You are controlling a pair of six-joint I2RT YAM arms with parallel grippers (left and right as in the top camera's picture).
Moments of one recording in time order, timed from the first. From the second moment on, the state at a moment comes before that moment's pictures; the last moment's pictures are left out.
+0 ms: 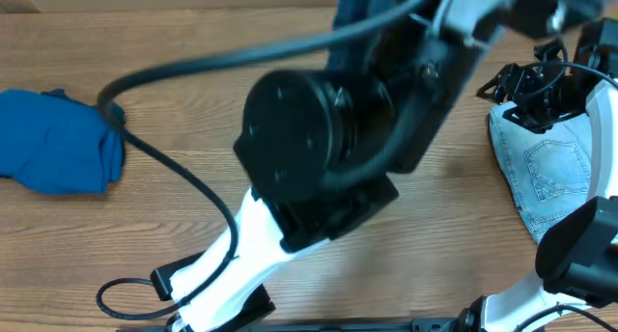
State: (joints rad) left arm -1.06 2.04 2.92 0.01 -0.35 0.62; right arm -0.33 1.83 1.69 -1.21 -0.51 0.14
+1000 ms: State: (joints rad) left arm -0.49 2.06 2.89 -0.54 -0.57 0.45; right arm -0.33 1.83 1.69 -1.23 -0.49 0.13
